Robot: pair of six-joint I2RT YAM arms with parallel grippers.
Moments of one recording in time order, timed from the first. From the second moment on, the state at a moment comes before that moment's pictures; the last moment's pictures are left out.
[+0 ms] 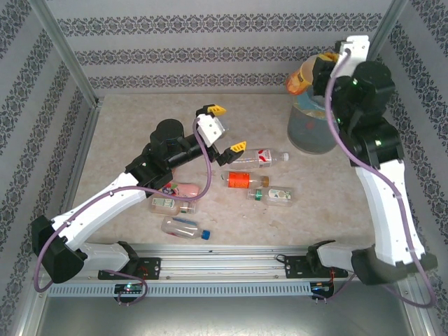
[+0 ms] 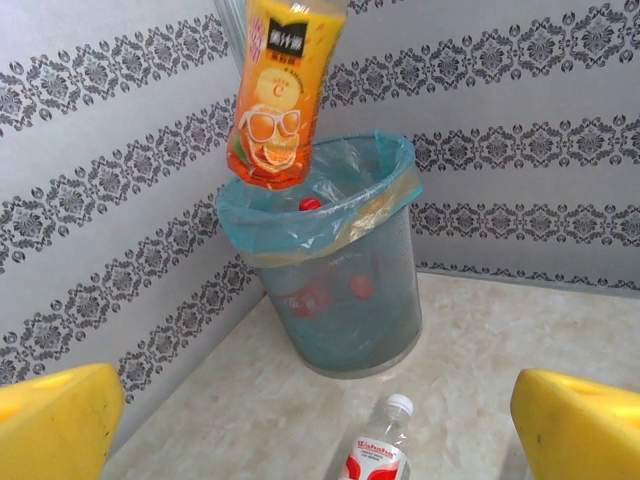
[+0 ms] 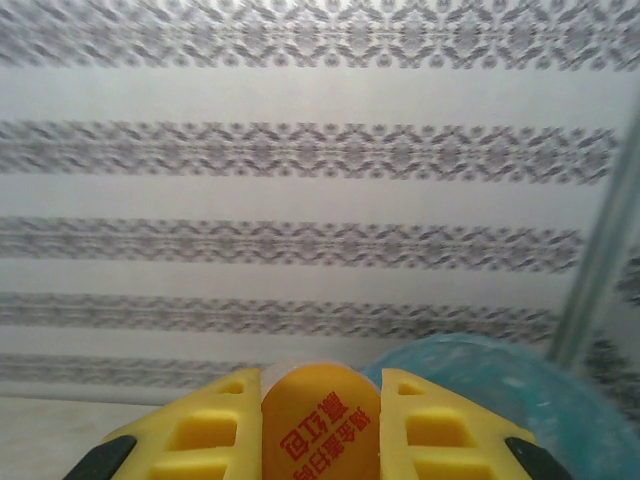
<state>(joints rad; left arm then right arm) -0.72 1.27 1.18 0.04 0.21 0.29 0.26 1.28 1.81 -0.55 0.25 -0.02</state>
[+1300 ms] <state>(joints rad) -0.72 1.27 1.14 0.02 0.21 0.27 -0.08 1.52 1.44 -0.28 0.40 -0.14</state>
